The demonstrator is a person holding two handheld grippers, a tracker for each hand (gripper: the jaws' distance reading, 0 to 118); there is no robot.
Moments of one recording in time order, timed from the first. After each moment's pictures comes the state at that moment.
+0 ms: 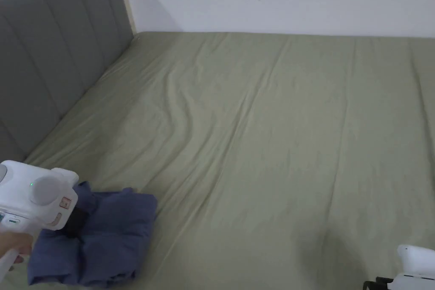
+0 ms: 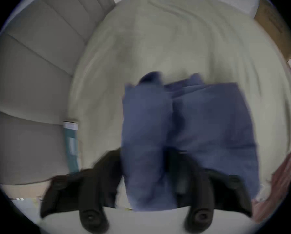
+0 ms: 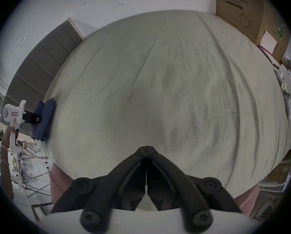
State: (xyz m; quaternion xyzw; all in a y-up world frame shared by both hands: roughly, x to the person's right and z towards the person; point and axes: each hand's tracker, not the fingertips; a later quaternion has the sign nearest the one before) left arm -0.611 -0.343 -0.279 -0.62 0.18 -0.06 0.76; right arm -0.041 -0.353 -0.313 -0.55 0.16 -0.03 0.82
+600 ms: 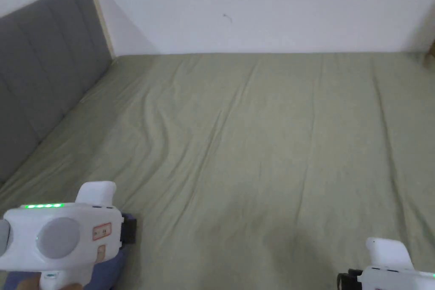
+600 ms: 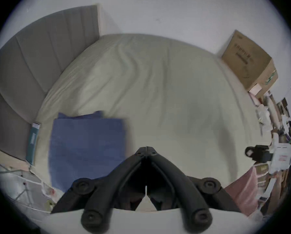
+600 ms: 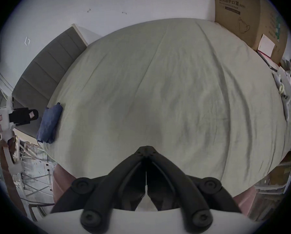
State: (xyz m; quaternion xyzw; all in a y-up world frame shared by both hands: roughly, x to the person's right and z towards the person) left arm -0.432 -0.268 -0.243 -0.44 0.06 0.11 0.89; right arm -0.021 -0.331 -0.303 -0.51 0.17 -0.04 0.84
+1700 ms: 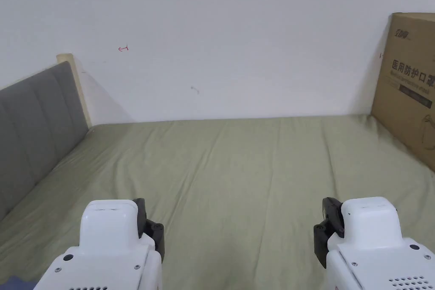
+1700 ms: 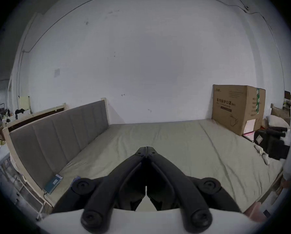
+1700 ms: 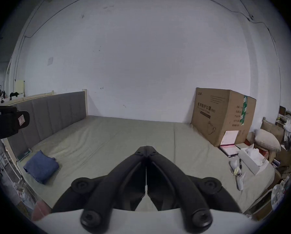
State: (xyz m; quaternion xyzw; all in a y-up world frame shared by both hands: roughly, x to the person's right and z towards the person) left arm -0.261 -0.162 -0.163 -0.09 0.14 -0.03 0.99; right arm -0.015 -0.179 -0.229 -0.09 0.11 0.04 0.99
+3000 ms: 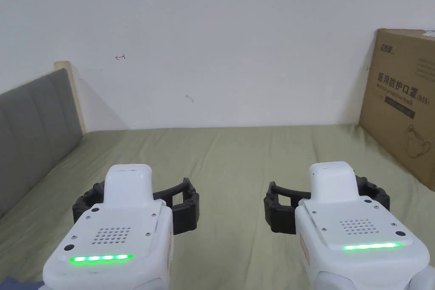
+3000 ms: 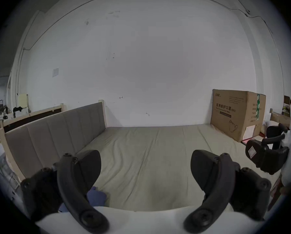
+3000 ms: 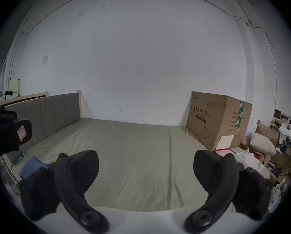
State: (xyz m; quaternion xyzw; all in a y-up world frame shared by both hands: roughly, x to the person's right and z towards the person) left arm -0.261 -0.150 -0.194 -0.07 0.13 -0.01 0.99; right arm -0.035 -0.161 -0.254 -0.08 0.08 0.06 0.99
